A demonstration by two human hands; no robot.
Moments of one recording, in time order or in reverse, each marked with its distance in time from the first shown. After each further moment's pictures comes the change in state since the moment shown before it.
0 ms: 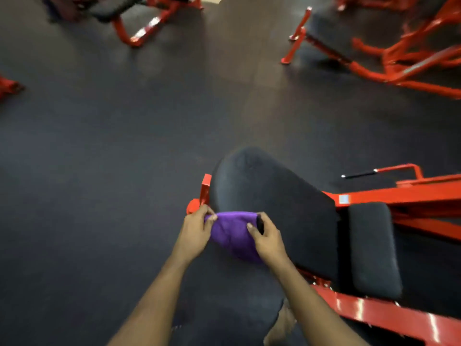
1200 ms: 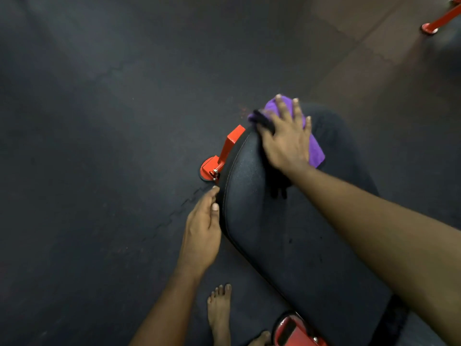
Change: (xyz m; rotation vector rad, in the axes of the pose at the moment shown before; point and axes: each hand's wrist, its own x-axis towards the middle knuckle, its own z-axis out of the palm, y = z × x) left_hand 0.044 -0.132 0.196 -0.247 0.464 -0.452; right_hand 0.342 0.071 0.121 -0.804 -0.143 -0.687
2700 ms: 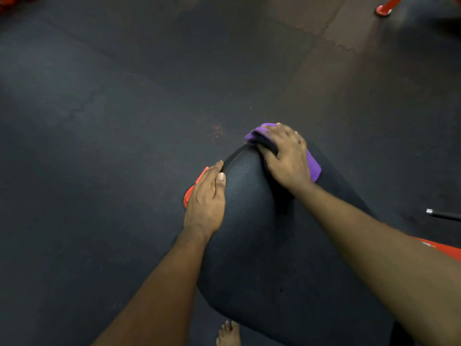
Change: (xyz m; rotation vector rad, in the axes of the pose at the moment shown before) left_hand 0.172 0.073 0.066 0.104 -0.160 0.154; right_hand 0.060 0.093 -0.006 0.223 0.142 0.074
